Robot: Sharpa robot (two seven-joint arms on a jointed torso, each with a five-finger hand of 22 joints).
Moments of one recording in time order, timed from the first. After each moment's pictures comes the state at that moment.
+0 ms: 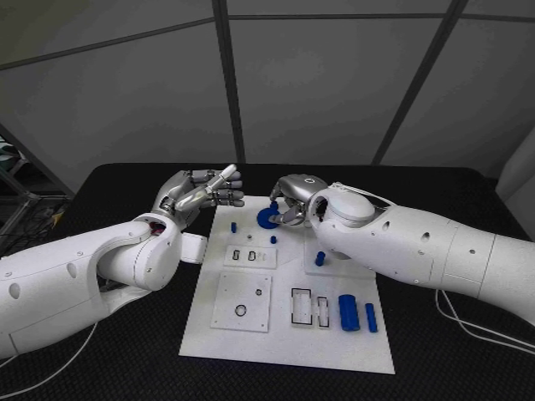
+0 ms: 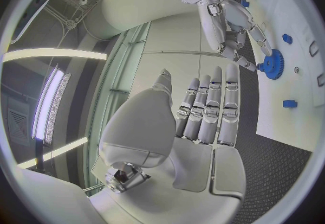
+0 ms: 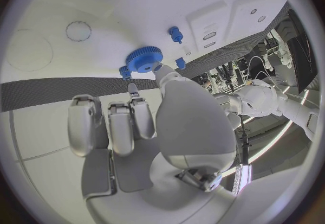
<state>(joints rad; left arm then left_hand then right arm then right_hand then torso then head) 1.12 -0.91 0.07 1.63 -0.07 -0.43 0.42 1.35 0.02 -0.07 0.21 0.14 0.96 0.22 0.09 0.07 1.05 0.16 0.08 0.07 1.13 0.11 0.14 0.18 0.17 0.93 0.22 0.46 0.20 1.23 -0.40 -0.02 1.20 -1.62 -0.26 -0.33 1.31 -0.16 0.20 0.23 0.24 0.83 0.15 0.06 0.06 1.46 0.07 1.41 1.31 1.46 -0.01 1.54 1.31 0.05 1.43 0.11 1.49 1.31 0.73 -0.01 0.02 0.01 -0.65</state>
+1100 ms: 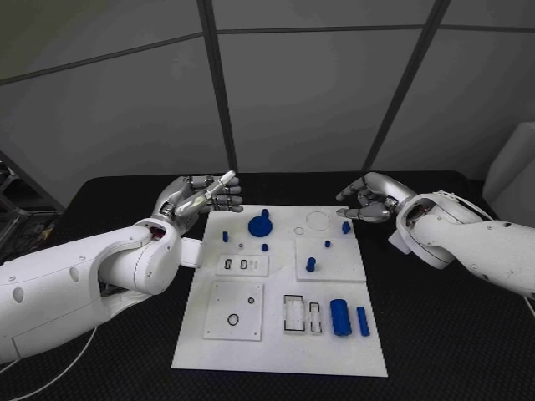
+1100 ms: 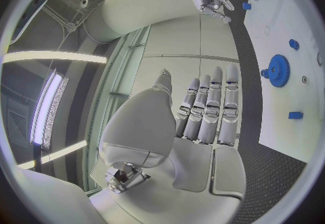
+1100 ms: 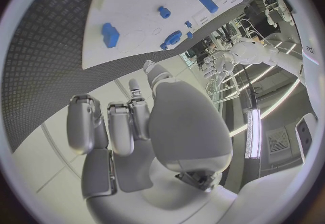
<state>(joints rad) 1.12 -0.90 0.07 1.60 -0.07 -0.42 0.42 1.35 0.02 -0.07 0.21 0.14 0.96 0.22 0.09 0.07 1.05 0.17 0.08 0.07 1.13 0.11 0.14 0.18 0.17 0.92 0.22 0.46 0.20 1.23 -0.80 -0.02 1.33 -1.19 -0.39 -0.02 1.42 -0.13 0.16 0.17 0.30 0.94 0.16 0.08 0.07 1.46 0.07 1.41 1.31 1.46 -0.01 1.53 1.31 0.05 1.40 0.11 1.47 1.31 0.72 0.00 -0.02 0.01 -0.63</state>
